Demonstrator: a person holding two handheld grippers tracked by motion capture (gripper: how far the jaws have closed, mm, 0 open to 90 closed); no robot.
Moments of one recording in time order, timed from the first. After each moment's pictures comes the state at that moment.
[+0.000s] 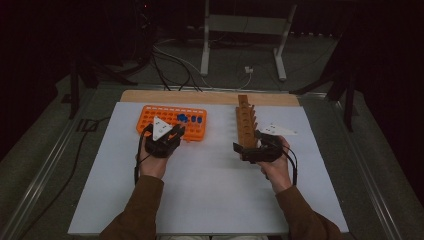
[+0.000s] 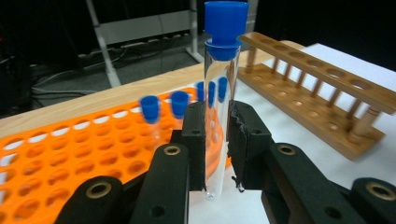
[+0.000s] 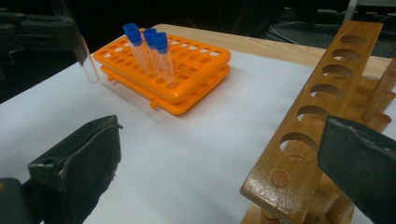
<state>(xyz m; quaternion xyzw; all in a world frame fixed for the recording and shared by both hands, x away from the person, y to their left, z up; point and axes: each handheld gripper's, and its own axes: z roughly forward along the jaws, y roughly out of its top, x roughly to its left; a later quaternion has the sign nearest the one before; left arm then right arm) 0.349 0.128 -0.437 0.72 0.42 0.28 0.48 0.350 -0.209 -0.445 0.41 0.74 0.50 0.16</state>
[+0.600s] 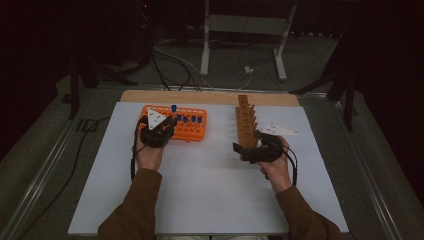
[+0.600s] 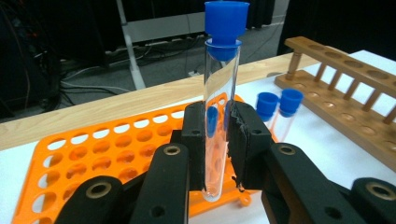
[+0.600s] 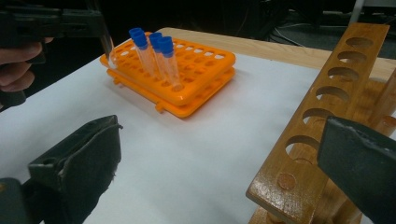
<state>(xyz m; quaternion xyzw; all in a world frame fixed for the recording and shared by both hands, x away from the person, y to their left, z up) 0.379 0.141 -0.442 0.70 0.45 0.31 0.46 0.350 -0.209 -0.445 0.41 0.74 0.51 0.15</state>
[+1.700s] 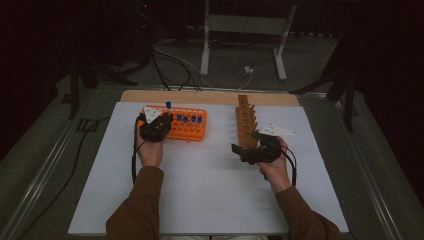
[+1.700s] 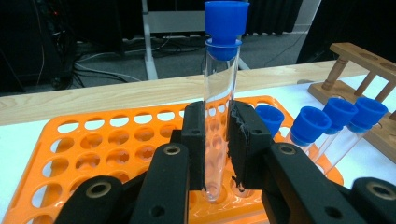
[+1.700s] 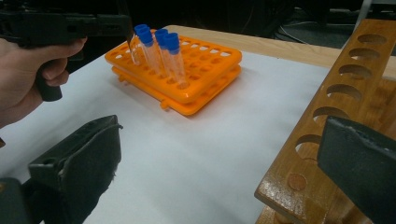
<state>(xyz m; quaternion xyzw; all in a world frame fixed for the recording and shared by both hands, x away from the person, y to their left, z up) 0.407 0.149 -0.463 0.67 0.50 0.30 0.46 0.350 -0.206 -0.447 0.41 0.75 0.51 0.14</state>
